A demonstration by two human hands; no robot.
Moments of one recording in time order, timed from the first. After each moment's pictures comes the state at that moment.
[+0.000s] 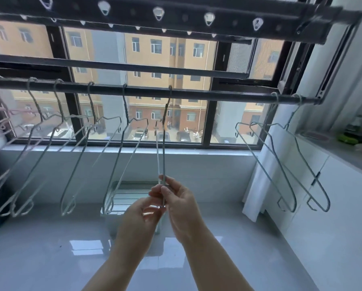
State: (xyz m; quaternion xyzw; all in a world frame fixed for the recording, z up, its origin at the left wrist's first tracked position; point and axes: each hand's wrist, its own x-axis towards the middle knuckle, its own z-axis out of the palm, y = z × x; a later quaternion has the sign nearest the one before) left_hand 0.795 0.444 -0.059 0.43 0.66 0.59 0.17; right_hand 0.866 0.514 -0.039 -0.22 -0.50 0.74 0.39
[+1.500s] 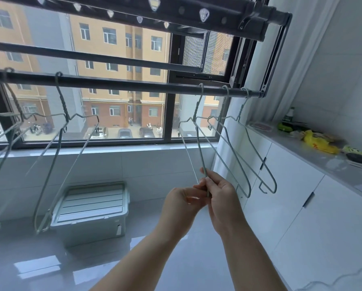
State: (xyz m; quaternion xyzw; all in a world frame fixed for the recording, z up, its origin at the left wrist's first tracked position) left_hand 0.914 0.534 -0.049 0.56 0.49 0.57 0.36; right_hand 1.000 0.569 -0.031 -0.37 -0.46 0.60 0.54
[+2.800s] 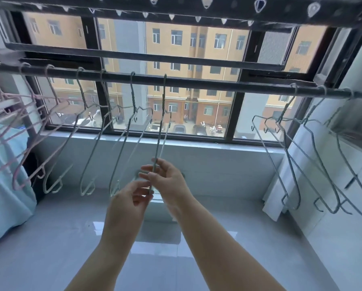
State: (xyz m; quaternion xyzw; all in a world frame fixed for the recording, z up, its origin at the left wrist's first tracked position) left_hand 0.713 0.384 -0.058 0.39 0.73 0.56 0.05; right_hand 0.761 0.481 -0.038 -0.20 -0.58 0.73 0.30
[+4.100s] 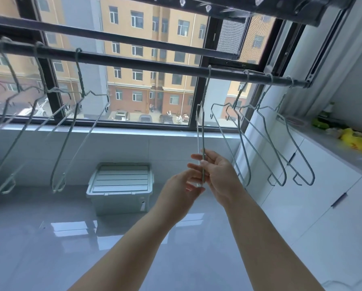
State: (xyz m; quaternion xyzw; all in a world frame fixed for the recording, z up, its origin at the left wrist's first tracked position) left_hand 0.831 0.477 -0.060 0.59 0.61 0.48 0.24; right_hand 0.925 0.547 -0.032 -0.33 -0.56 0.63 0.41
